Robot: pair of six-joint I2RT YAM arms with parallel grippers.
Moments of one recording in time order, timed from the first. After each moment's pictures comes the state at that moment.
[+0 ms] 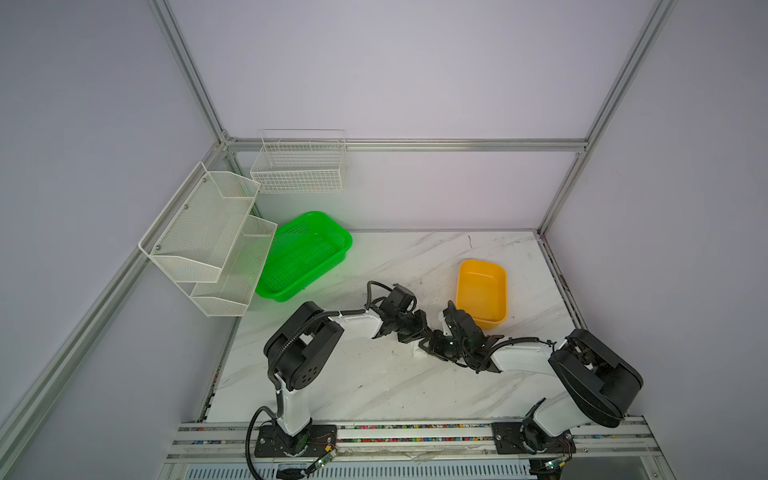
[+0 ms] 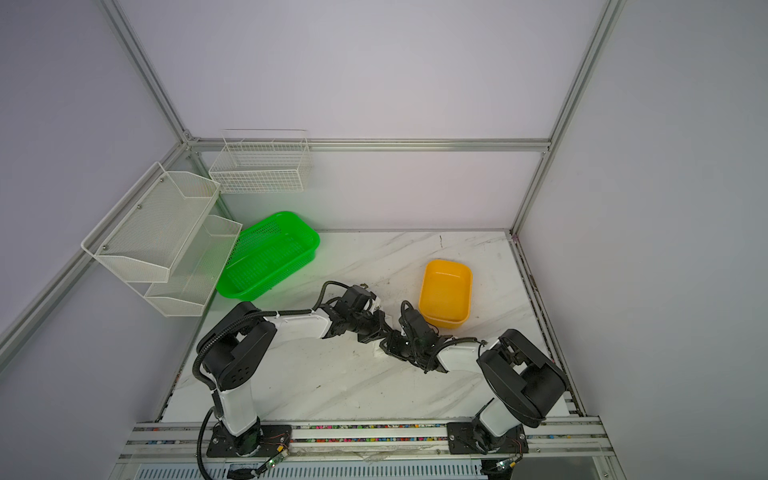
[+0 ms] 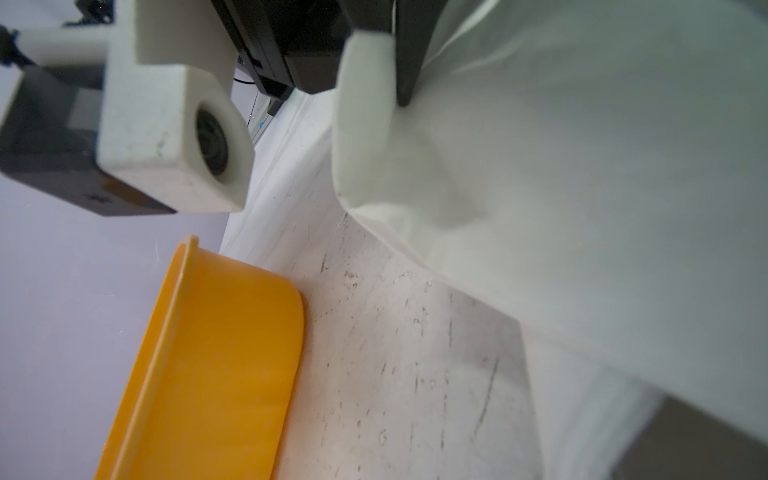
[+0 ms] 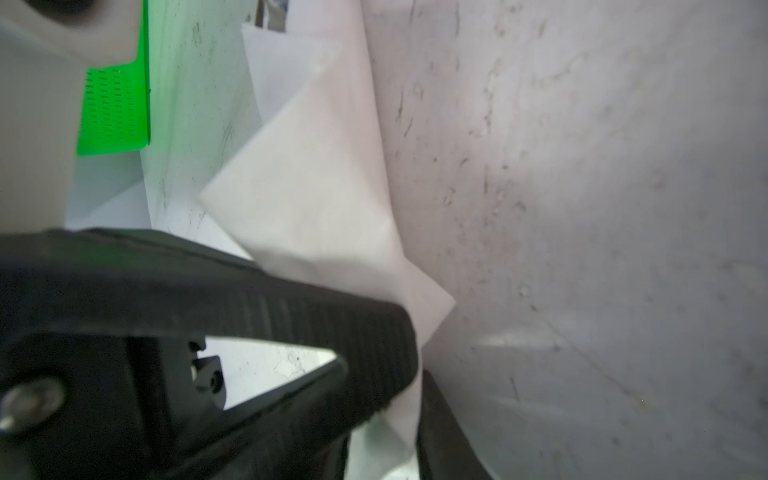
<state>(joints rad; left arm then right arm) -0.73 1.88 1.05 -0.02 0.49 -1.01 0.72 1.53 0.51 0.23 -0.28 1.02</state>
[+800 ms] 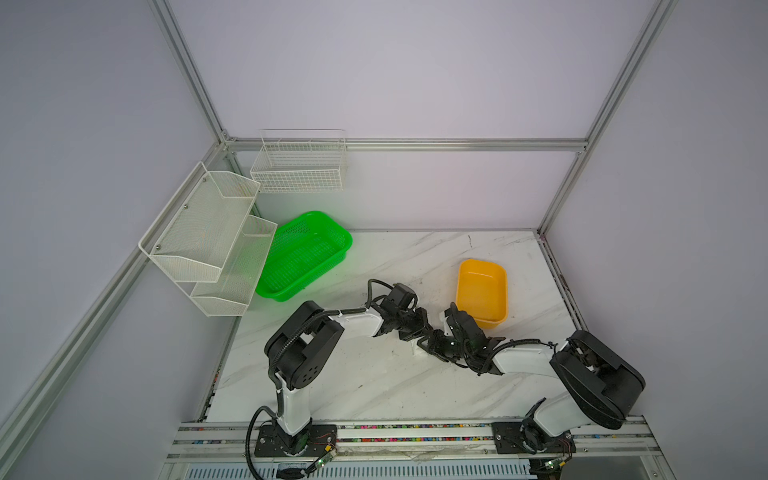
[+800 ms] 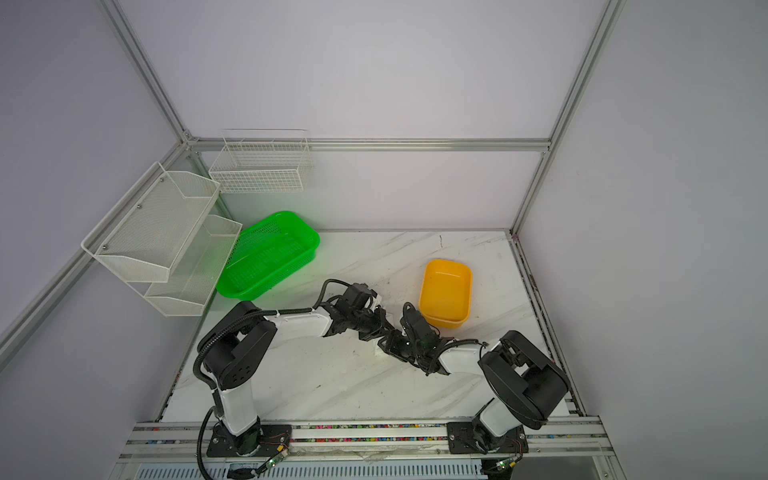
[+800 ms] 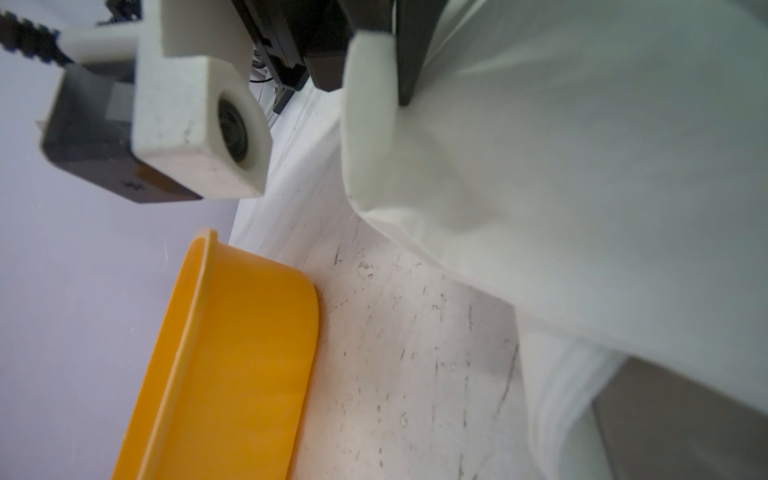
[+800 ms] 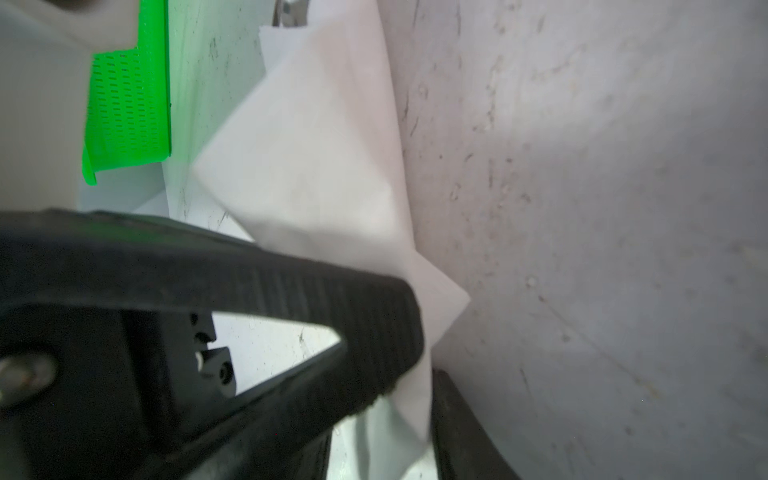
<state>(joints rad) -0.73 1.88 1.07 -0.02 0.49 -1.01 0.72 1.53 0.50 0.28 -0.27 1.07</state>
